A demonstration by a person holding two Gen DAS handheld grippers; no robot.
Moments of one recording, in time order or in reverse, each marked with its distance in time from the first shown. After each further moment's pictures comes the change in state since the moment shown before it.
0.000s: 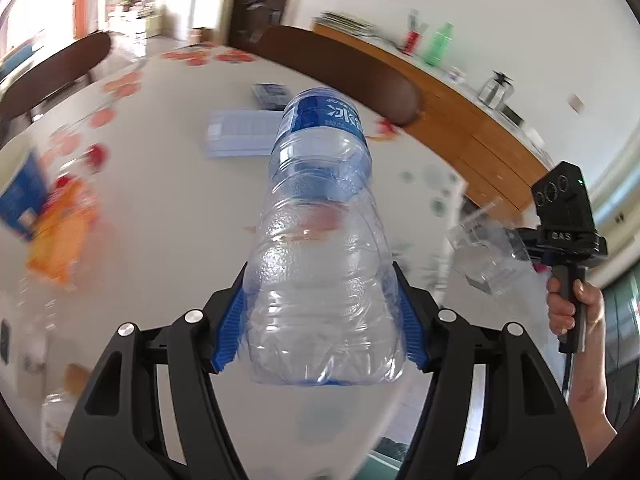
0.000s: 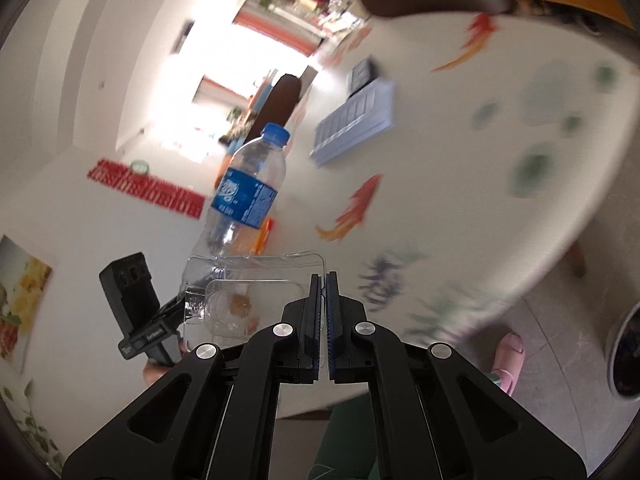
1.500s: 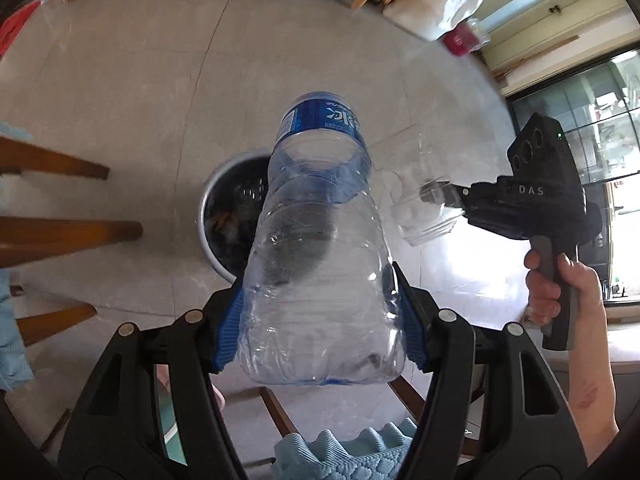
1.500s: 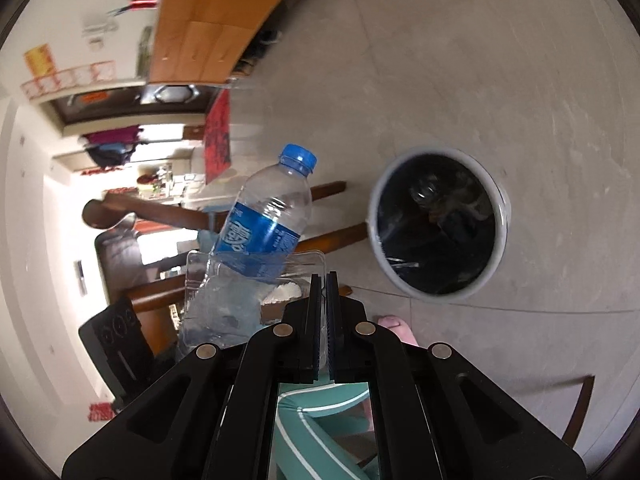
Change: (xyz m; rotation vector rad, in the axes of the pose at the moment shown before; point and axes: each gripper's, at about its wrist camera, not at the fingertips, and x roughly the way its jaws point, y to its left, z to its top) left arm 0.418 -0.350 -0.142 0.416 0.701 -0.312; right arm -0.228 -0.431 -0.210 0.794 -0.364 -0.226
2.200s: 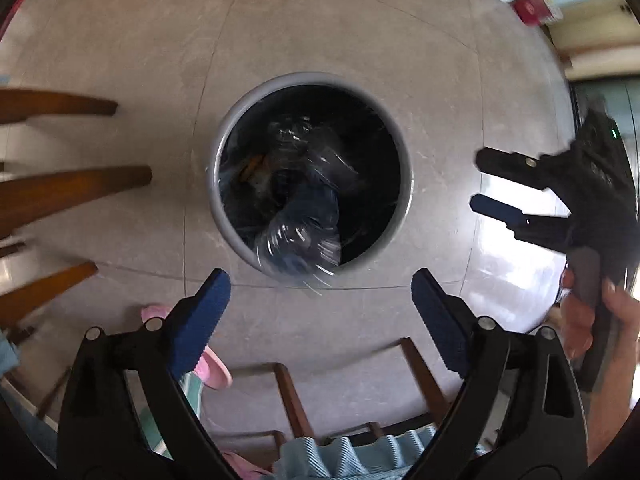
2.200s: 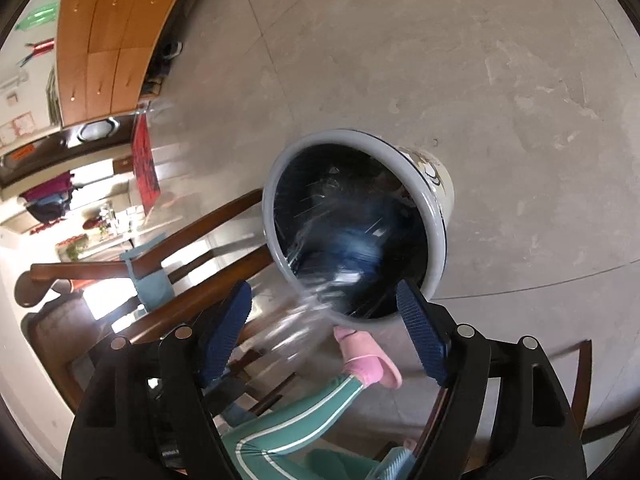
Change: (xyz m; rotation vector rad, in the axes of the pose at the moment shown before) left arm 0.114 0.043 0.012 -0.126 0.201 0.132; right arm 0.055 -0.076 0.023 0.217 0.002 -0.149
